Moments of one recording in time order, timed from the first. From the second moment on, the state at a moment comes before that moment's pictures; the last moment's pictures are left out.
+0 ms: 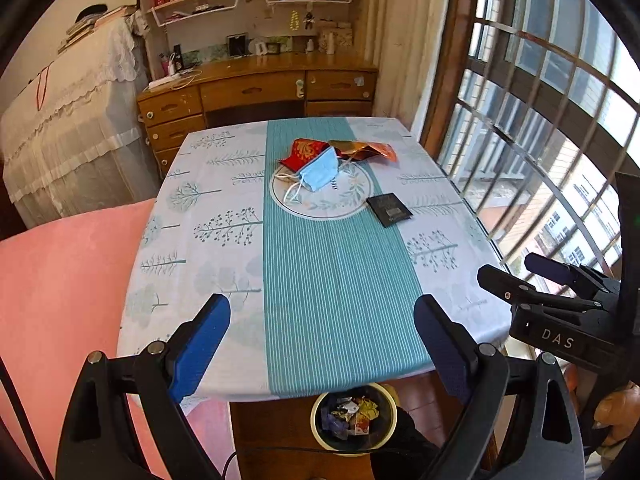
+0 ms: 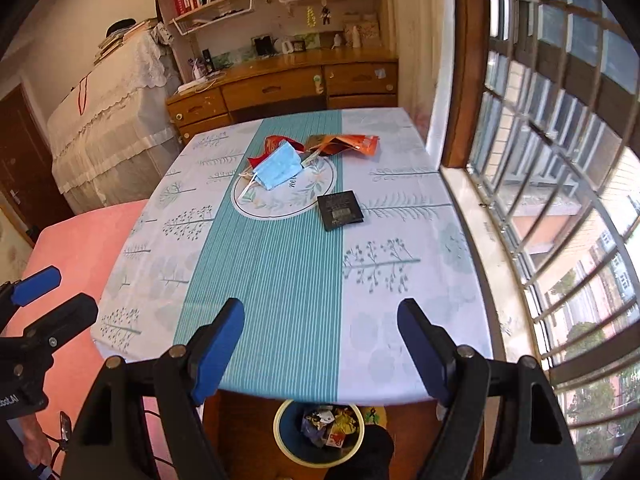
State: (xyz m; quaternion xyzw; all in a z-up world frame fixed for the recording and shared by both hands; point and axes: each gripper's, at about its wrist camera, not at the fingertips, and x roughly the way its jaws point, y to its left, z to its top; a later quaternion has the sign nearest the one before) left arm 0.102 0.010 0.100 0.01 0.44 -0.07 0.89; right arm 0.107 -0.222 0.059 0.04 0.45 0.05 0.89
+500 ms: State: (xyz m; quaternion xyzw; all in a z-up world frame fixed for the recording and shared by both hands) left arm 0.271 -0.035 0.007 -0.04 0.54 0.03 0.84; right arm 0.313 -0.237 -0.064 0.02 0.56 0.11 0.82
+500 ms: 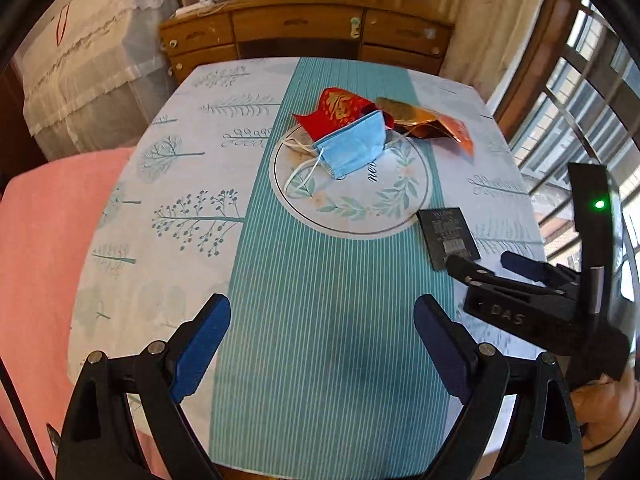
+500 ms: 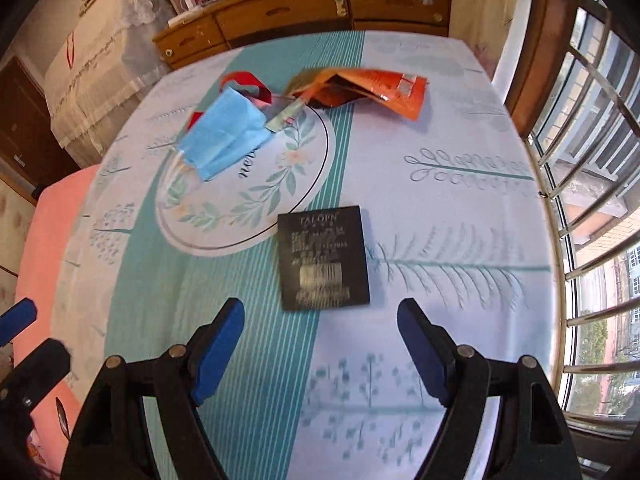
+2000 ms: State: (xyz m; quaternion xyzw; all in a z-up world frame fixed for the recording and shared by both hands) left arm 0.476 -0.069 -0.058 0.07 0.57 -0.15 0.81; right arm 0.387 -0.253 -0.082 0.01 0.56 0.14 0.82
